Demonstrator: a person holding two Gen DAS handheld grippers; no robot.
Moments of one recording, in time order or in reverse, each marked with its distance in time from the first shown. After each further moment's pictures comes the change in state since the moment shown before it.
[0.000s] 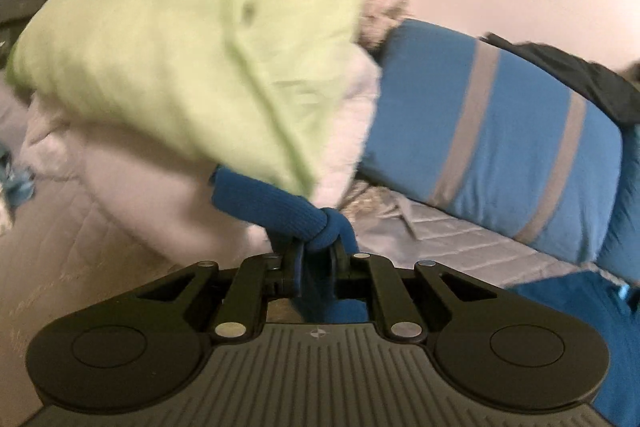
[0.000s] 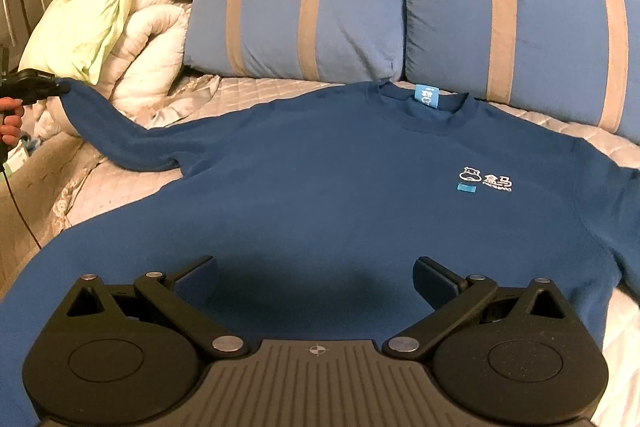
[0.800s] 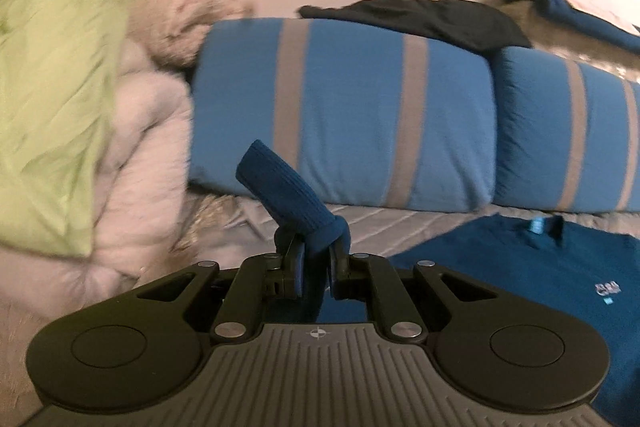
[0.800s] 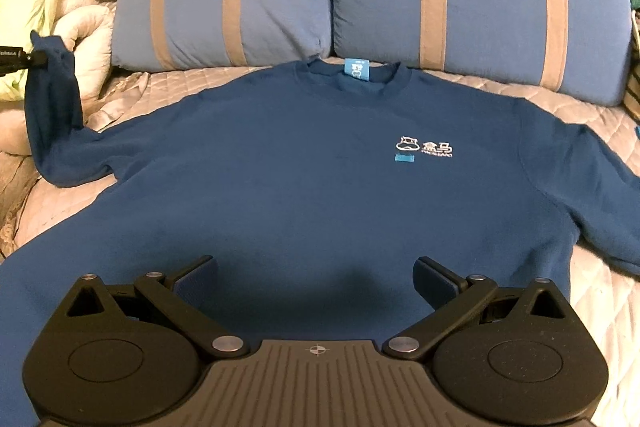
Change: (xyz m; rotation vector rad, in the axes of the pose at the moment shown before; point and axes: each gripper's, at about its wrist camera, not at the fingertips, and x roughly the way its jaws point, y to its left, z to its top) left arm -0.011 -0.147 -0.009 0.294 -0.016 -0.252; right arm 0.008 -0.012 0.001 0.111 0.063 -0.171
